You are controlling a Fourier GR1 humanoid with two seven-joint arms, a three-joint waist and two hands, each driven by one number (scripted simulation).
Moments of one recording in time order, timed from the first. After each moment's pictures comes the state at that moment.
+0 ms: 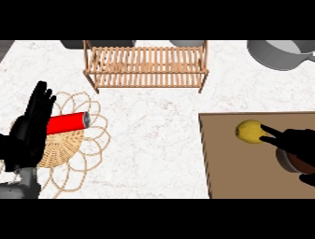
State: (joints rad) left arm -0.07 0.25 -0.04 -1.66 0.09 0.25 0.12; right arm -0.07 -0.63 0.07 -1.45 1.14 0.37 -0.70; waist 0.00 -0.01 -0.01
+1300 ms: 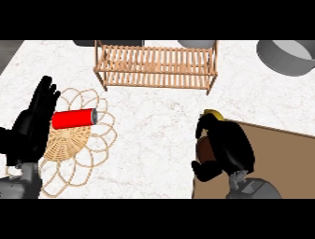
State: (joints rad) left arm -0.11 0.25 -0.04 -1.66 0.09 0.22 0.16; right arm -0.14 -0.03 0.34 -1.70 1.14 0.29 0.43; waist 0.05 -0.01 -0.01
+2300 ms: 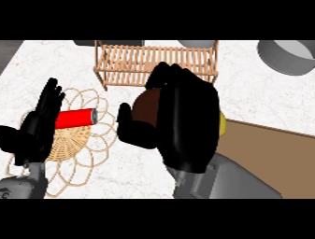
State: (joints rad) left arm -0.11 0.22 -0.05 -1.62 0.07 0.22 0.13; right arm -0.78 -0.01 0.58 -1.74 1.07 -0.01 1.22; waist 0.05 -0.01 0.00
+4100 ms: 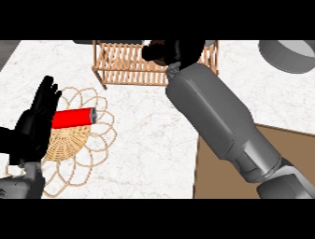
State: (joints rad) left arm -0.11 0.21 -0.02 -1.65 0.05 0.20 0.13; right arm -1.18 0.00 0.30 -0.76 0.76 -0.67 0.93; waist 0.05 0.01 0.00
